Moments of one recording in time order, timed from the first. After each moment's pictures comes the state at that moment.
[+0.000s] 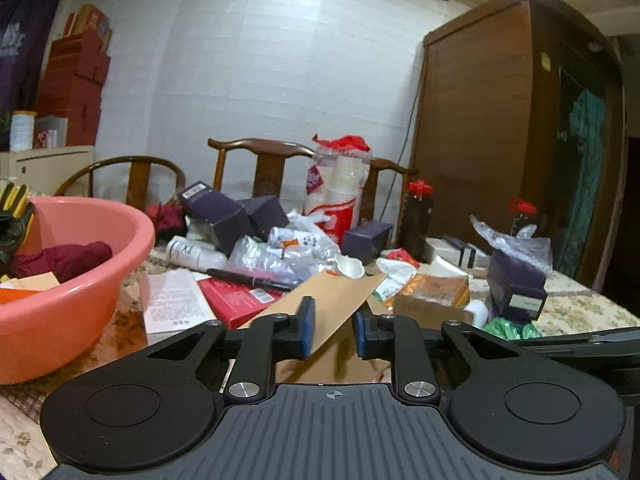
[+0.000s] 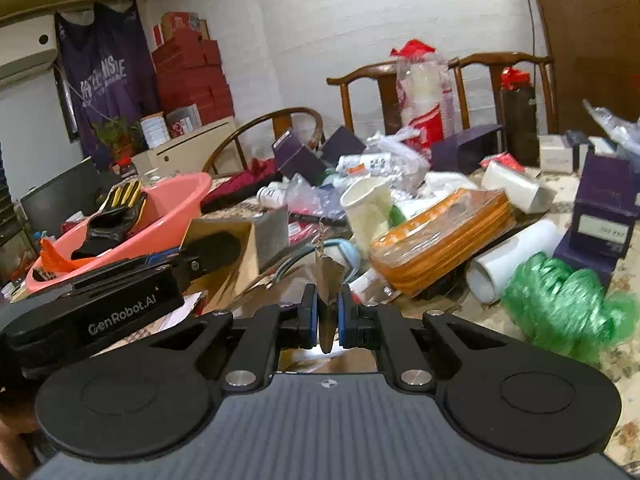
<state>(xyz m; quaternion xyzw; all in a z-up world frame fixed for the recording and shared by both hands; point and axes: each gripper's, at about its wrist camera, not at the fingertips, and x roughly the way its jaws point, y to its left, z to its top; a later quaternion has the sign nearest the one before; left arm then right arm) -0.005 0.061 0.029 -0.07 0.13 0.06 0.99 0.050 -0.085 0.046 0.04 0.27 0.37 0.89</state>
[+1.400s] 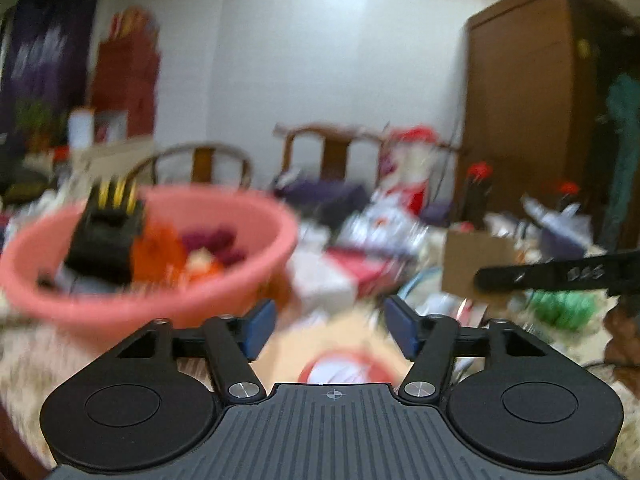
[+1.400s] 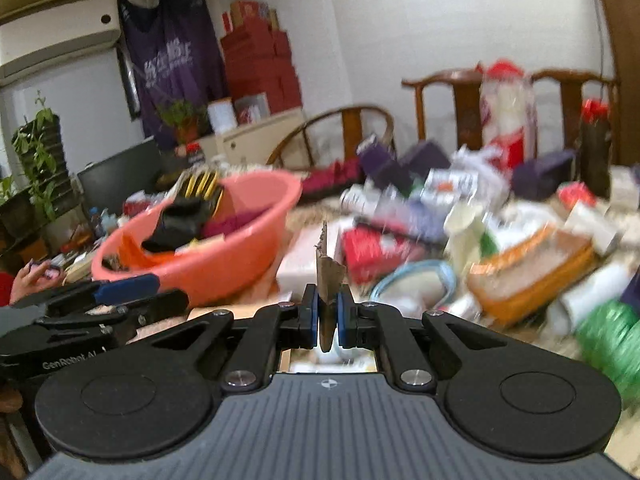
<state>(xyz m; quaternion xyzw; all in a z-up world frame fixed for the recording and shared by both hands) -0.102 0.123 0.044 -0.06 0.19 0.14 0.97 0.021 -0.050 0.078 0.01 0.26 0.46 0.85</state>
